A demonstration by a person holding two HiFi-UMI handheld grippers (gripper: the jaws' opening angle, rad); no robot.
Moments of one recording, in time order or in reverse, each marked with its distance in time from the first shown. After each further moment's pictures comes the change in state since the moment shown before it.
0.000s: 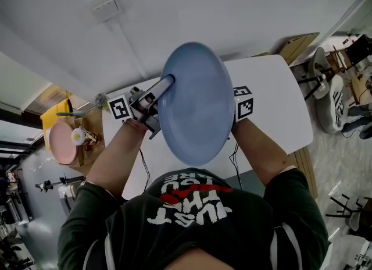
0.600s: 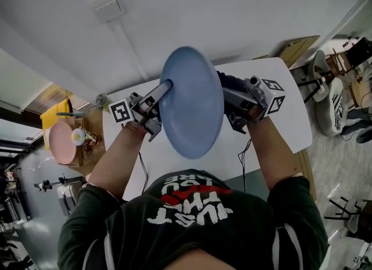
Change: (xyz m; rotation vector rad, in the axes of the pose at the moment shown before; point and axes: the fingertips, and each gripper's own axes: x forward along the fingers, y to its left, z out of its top) left arm -0.027 0.025 -0.002 -0.006 -0.020 0.106; right arm -0.024 0.072 0.099 -0.181 -0.194 0.082
